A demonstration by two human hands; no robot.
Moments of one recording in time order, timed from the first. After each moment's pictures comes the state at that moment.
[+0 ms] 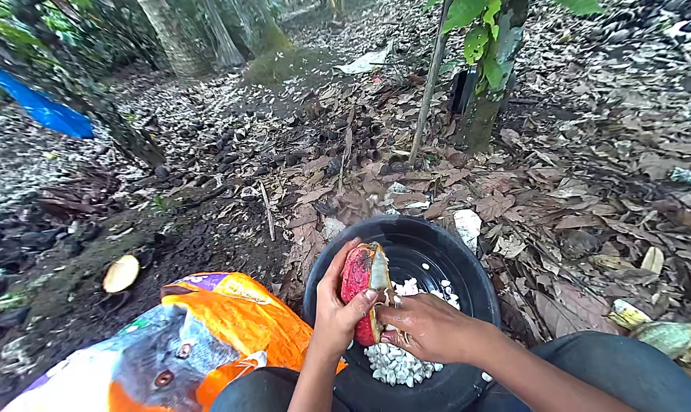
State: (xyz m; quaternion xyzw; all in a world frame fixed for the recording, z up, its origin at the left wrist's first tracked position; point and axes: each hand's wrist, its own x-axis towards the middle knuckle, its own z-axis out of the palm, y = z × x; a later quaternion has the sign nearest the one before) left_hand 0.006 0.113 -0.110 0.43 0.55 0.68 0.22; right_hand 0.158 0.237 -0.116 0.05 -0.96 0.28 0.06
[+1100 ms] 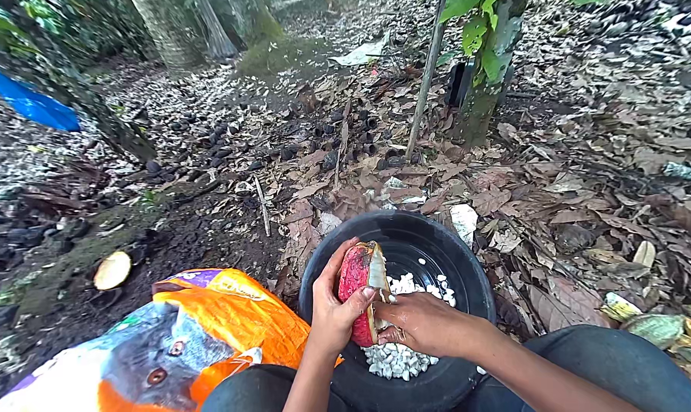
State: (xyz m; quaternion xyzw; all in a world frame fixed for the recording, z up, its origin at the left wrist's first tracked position) left_hand 0.010 0.113 -0.114 0.42 0.55 0.69 0.22; right_hand 0.154 0.239 -0.106 0.03 -0.94 0.33 -0.06
